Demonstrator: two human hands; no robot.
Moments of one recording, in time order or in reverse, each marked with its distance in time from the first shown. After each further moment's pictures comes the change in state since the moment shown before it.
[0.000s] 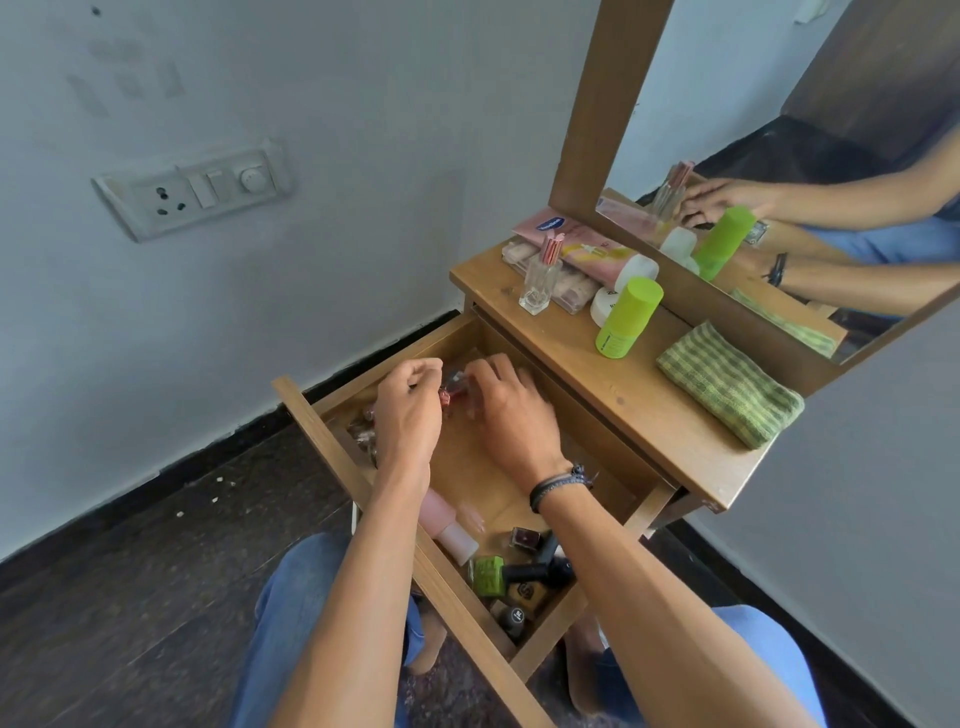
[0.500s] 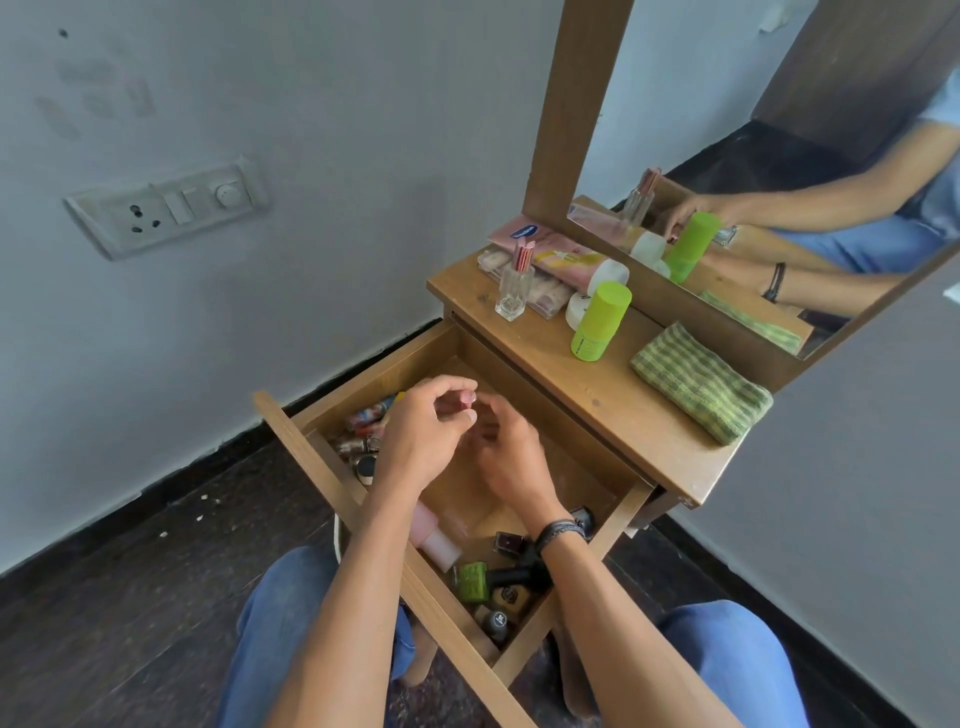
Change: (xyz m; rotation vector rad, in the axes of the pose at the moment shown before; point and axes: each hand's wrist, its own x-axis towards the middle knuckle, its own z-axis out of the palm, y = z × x) left_hand -0.004 -0.005 0.008 0.373 -0.318 0.263; right_hand -0.036 0.006 -0.001 0.634 -0.064 0.407
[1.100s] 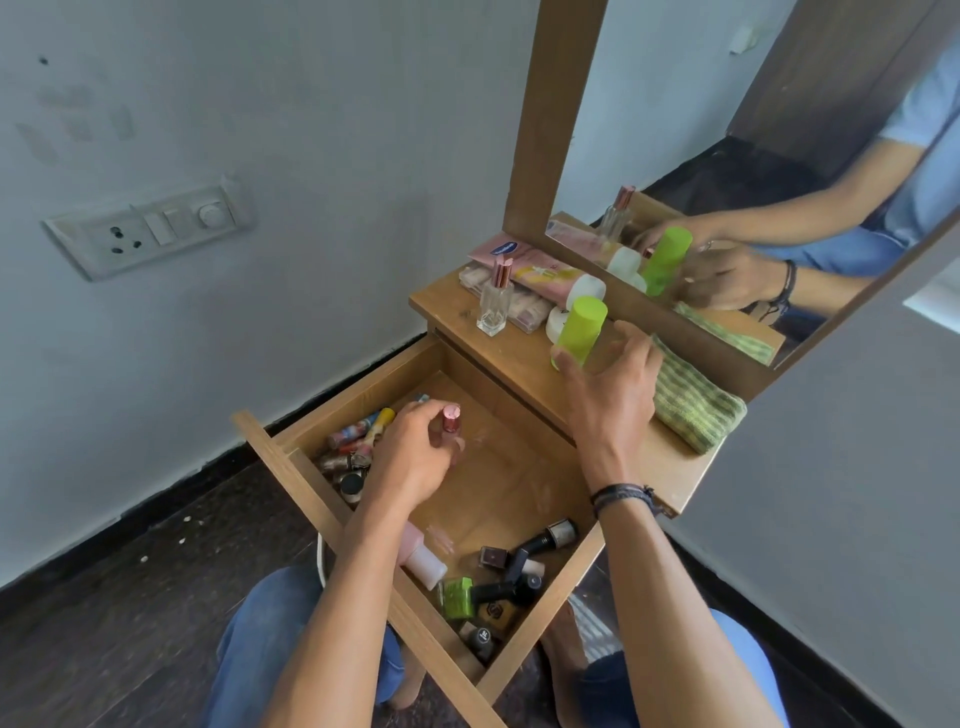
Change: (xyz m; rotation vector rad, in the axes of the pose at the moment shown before) left_hand 0.001 -0.001 0.008 0.251 -0.042 -0.039; right_hand 0.017 -0.041 -0.105 -0.068 0.676 0.085
